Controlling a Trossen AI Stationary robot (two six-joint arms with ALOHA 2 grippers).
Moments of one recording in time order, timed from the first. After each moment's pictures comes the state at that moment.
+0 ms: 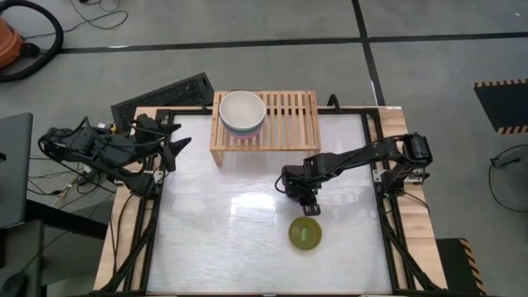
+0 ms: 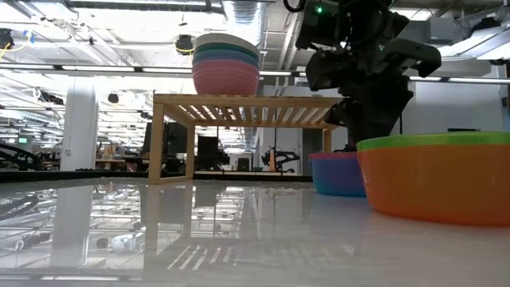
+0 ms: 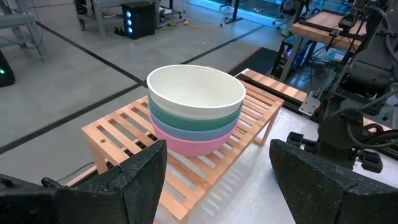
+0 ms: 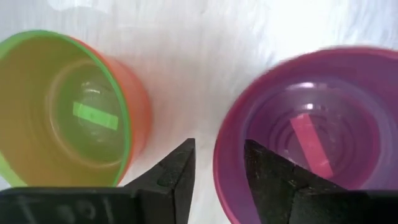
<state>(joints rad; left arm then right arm) -0.33 0.78 1.22 -0.91 -0.90 -0.52 0.04 1.71 1.14 -0.77 -0.23 -0.04</state>
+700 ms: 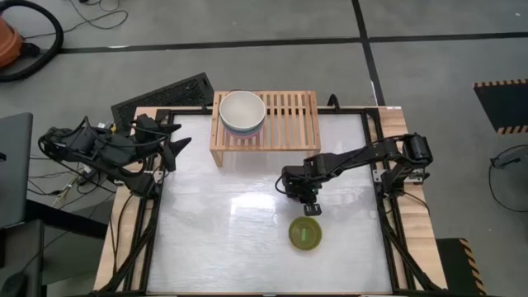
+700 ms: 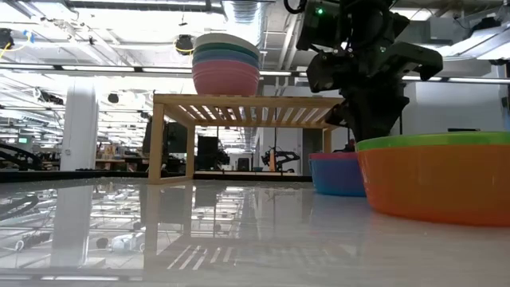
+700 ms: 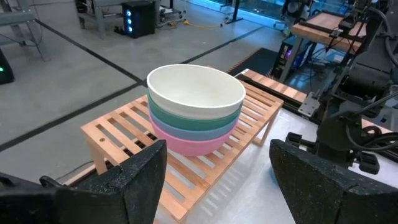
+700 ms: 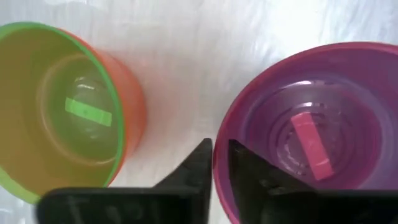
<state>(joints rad) -0.33 0.78 1.22 -0.91 -0.90 -0.53 0.04 1.71 1.14 -0.78 -0.22 -0.05</state>
